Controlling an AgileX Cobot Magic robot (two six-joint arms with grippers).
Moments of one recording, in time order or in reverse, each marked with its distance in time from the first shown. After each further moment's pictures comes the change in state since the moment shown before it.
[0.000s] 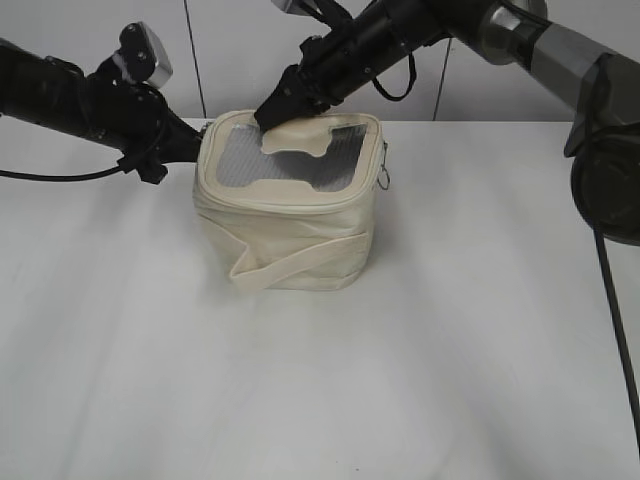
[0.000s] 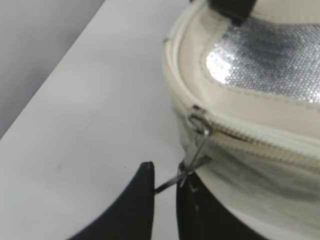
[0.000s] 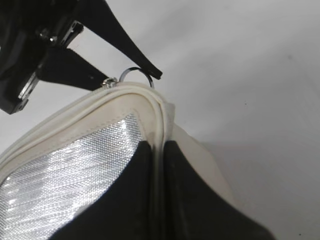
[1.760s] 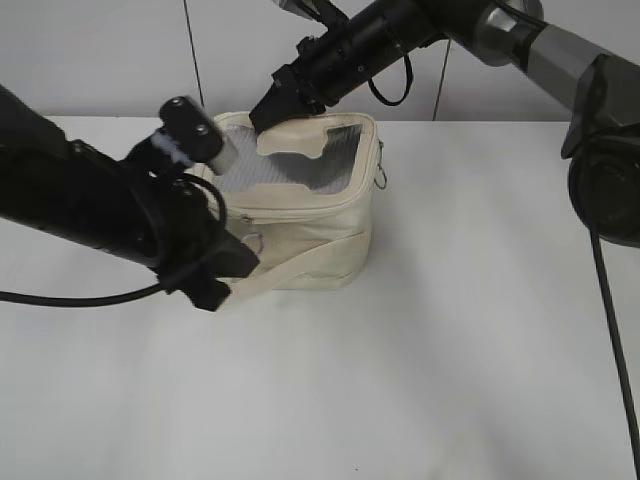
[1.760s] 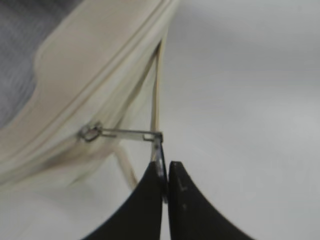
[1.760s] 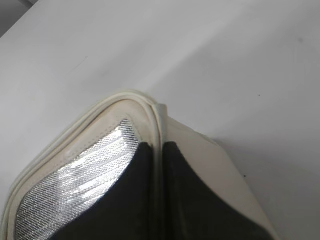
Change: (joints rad) left arm -0.378 -0.470 0.566 0.221 -0.257 -0.664; right arm 0.005 0.000 0.000 0.008 -0.007 0.140
